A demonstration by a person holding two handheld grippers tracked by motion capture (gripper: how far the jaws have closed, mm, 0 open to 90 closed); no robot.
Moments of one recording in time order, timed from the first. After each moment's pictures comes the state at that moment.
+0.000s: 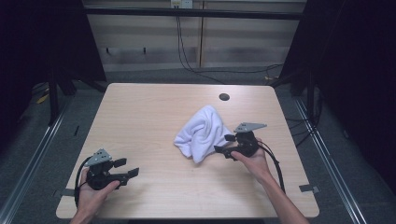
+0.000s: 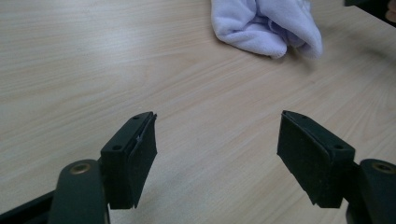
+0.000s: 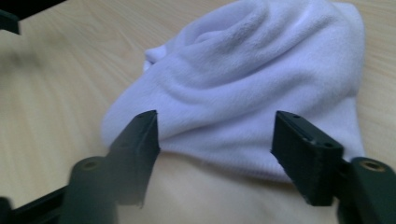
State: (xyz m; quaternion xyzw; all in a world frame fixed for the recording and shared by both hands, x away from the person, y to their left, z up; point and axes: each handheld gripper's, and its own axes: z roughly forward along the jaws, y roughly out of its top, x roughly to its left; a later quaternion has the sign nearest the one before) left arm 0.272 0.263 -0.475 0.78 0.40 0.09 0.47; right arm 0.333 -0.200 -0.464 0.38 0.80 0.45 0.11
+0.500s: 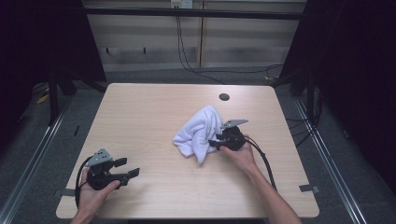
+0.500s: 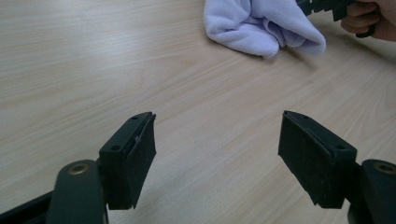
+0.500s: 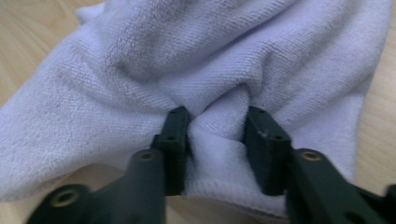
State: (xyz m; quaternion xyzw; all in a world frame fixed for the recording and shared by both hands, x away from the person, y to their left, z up) left arm 0.271 0.259 -0.475 0.79 0.39 0.10 0.46; right arm 0.374 -0.176 -0.501 0.40 0.82 0.38 0.12
